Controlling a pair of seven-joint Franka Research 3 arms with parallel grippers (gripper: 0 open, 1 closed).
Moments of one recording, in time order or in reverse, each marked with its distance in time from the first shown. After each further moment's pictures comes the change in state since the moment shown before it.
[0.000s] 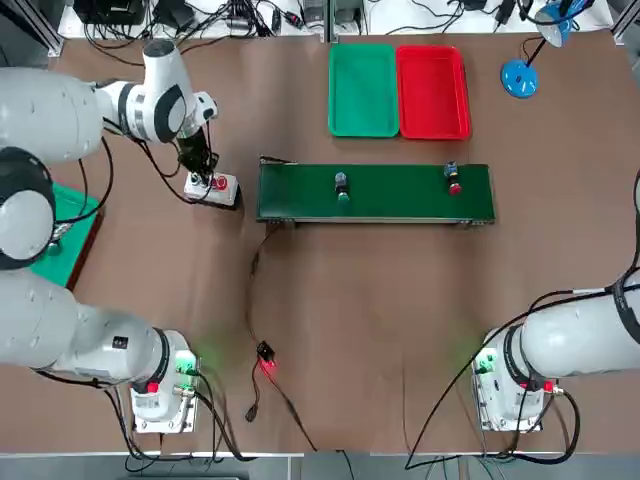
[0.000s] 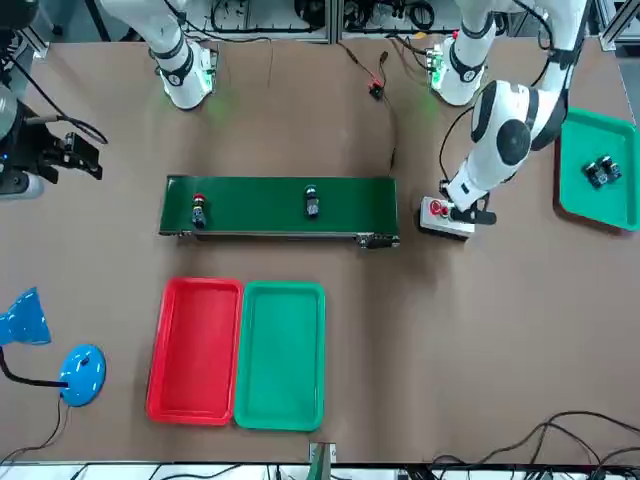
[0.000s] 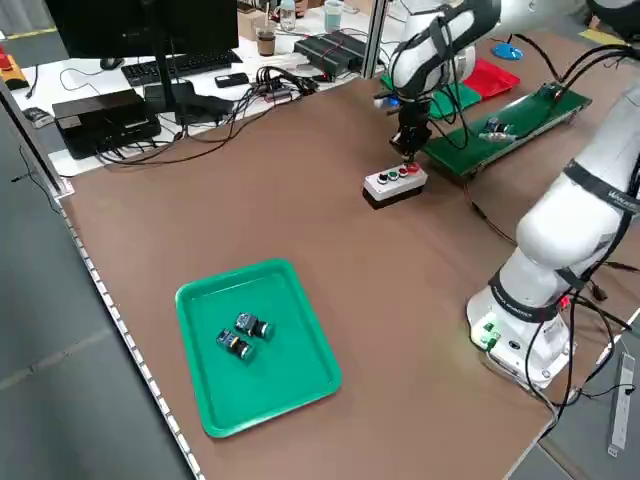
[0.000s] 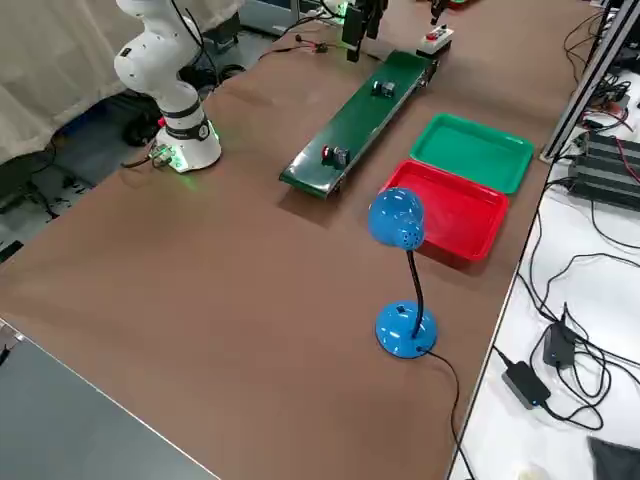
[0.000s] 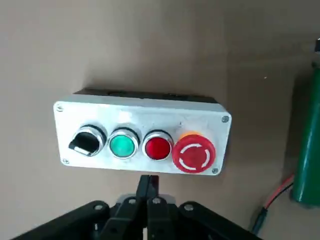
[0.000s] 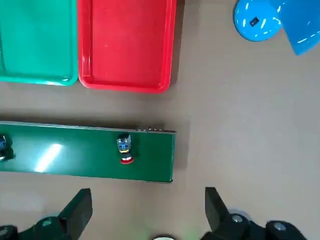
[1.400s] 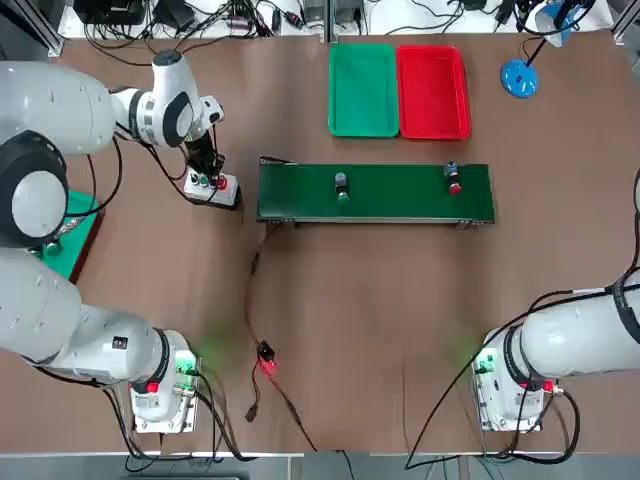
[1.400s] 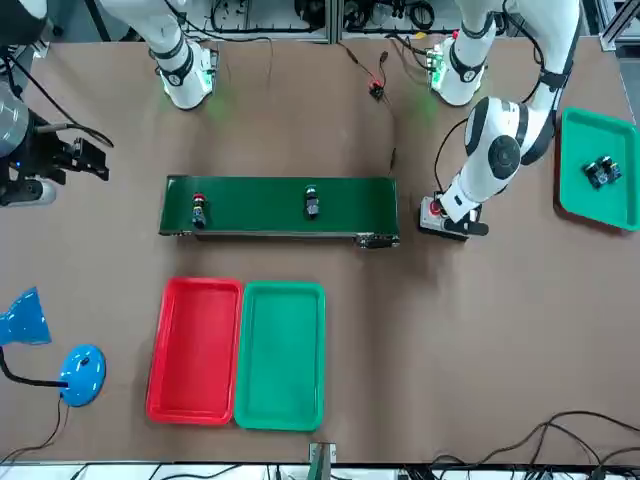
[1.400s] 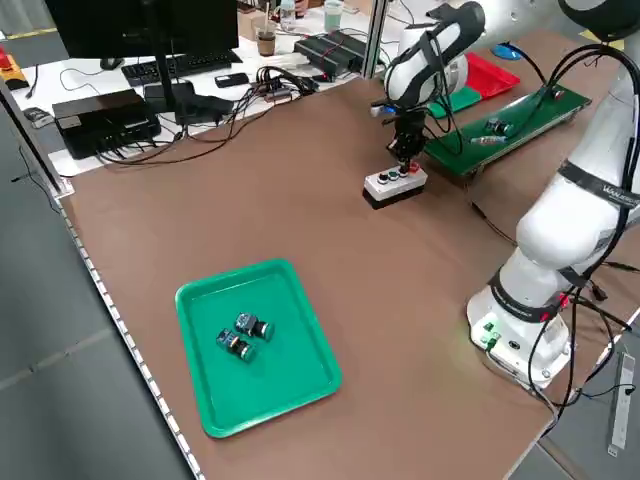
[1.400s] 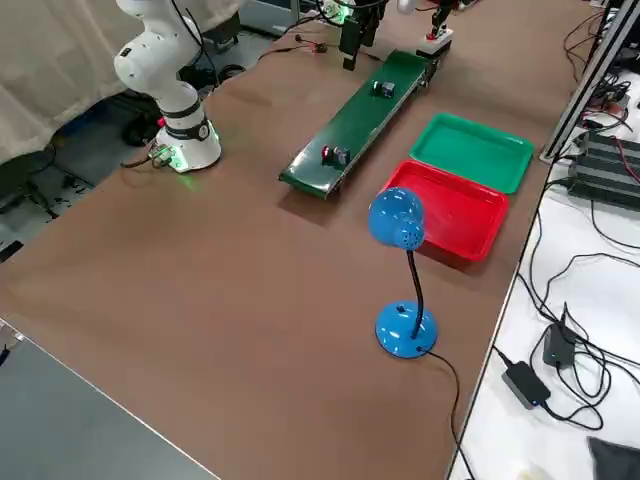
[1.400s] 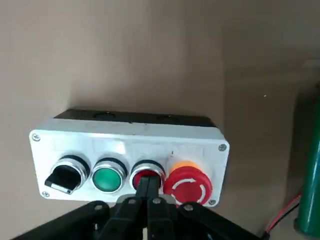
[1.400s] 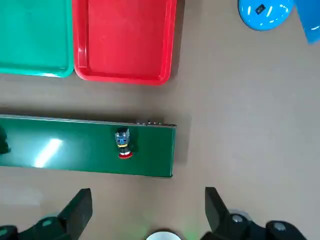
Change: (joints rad) left arm -0.004 0.076 -0.004 0.023 0.000 0.076 0.002; right arm 0.000 0.000 0.000 -0.036 0.000 0.001 -0.002
